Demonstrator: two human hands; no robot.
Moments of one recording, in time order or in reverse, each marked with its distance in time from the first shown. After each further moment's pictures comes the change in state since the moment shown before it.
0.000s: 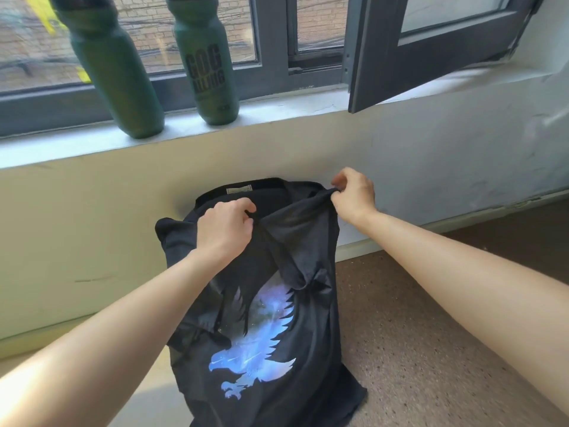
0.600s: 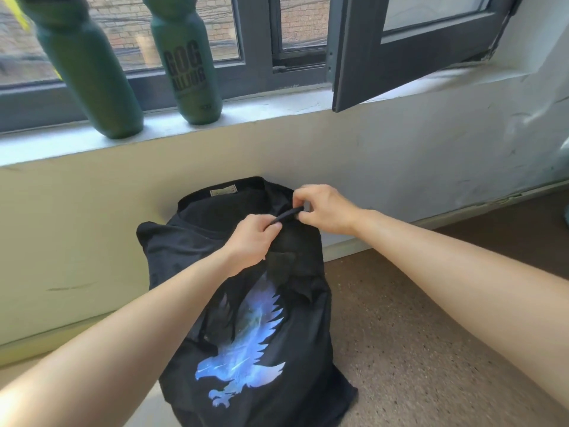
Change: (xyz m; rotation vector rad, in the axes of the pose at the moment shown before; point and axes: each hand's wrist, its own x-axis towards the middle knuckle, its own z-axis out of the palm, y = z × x) left_hand -0.003 0.041 0.028 -0.587 -0.460 -0.090; right_hand -0.010 -0.007 -0.007 -0.278 -0.453 -0.483
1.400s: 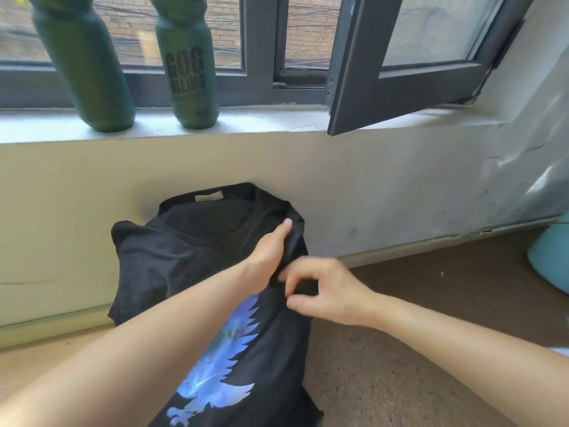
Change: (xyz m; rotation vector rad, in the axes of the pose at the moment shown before) left_hand 0.017 0.035 0.060 -0.782 -0.061 -0.348; right_hand -0.108 -0.027 0.014 0.348 -0.048 0.016
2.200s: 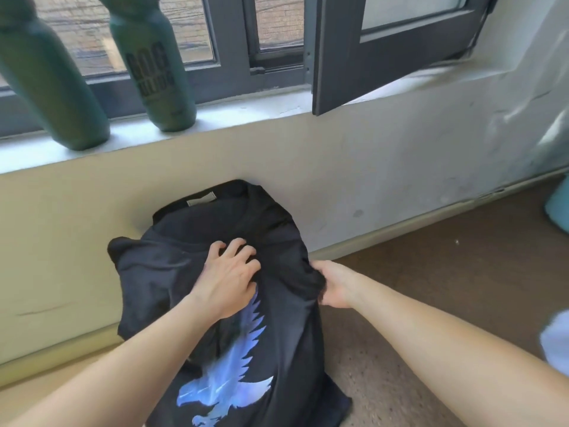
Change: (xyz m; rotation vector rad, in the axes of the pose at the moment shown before) left_hand 0.006 -0.049 -0.104 1.941 0.198 0.880; right_hand 0.054 0.114 0.063 1.214 0.149 1.022
